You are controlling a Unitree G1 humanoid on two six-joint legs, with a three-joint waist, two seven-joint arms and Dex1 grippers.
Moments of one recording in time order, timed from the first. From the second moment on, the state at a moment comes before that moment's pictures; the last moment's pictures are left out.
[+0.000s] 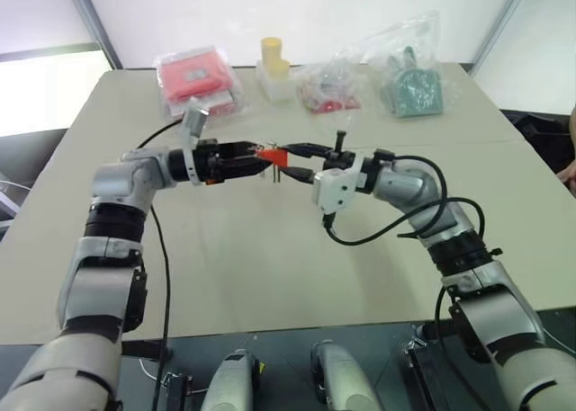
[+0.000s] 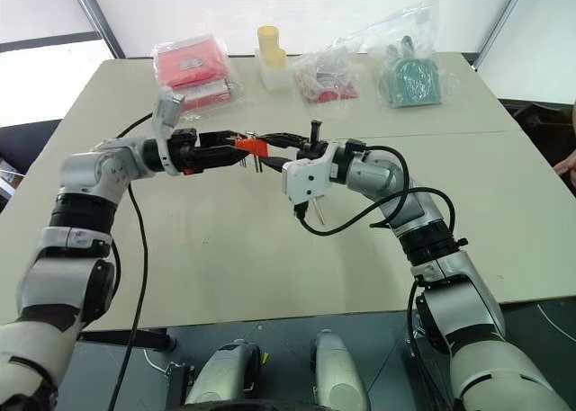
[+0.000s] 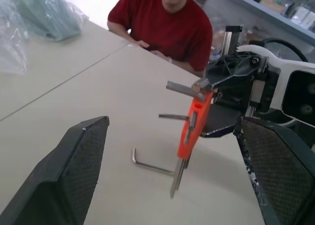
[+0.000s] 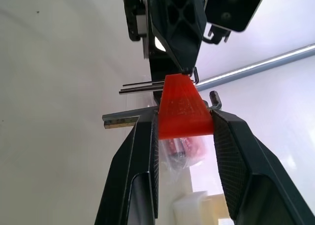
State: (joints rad) left arm -0.98 0.51 0.01 0.62 -0.52 0.61 -1.35; right arm -0.81 -0.48 0.27 0.29 -0.30 -0.63 0.67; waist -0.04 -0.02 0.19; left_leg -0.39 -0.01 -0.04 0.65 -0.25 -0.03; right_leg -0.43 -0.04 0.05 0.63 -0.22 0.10
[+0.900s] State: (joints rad) left arm -0.99 0.46 0.01 0.65 -0.48 0.56 -1.43; right arm -0.78 -0.50 0.27 0.24 -0.28 -0.56 0.67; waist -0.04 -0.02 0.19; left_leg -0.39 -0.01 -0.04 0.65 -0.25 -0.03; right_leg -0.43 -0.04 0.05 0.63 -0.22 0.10
